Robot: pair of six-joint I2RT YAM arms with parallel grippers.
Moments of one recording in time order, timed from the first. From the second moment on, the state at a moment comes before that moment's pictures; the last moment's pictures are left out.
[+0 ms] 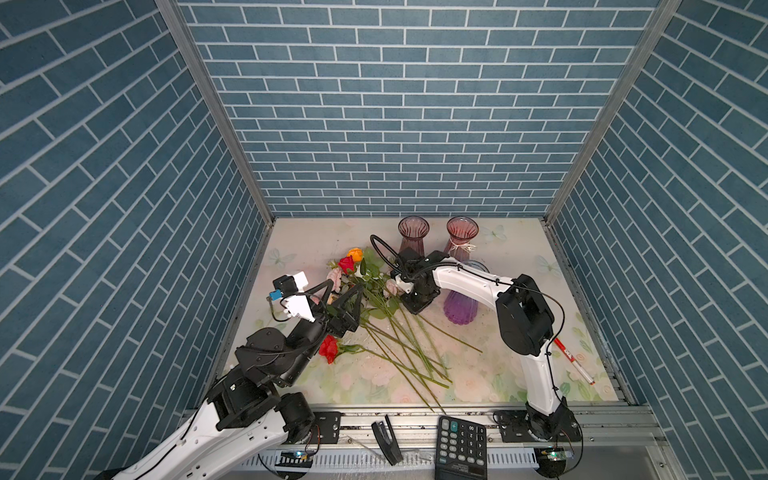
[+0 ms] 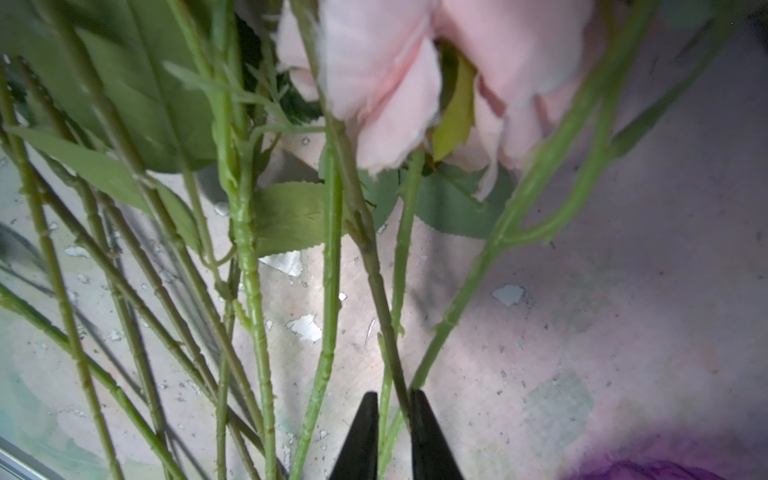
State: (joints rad) left arm -0.92 0.44 0.72 -0.19 -0.40 -0.53; right arm 0.83 2.12 1.70 -0.98 -0.11 0.03
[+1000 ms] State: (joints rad) left arm -0.92 0.38 0.78 -0.31 -0.43 -0.54; right arm 0.85 2.00 1.74 -1.06 -0.07 0.00
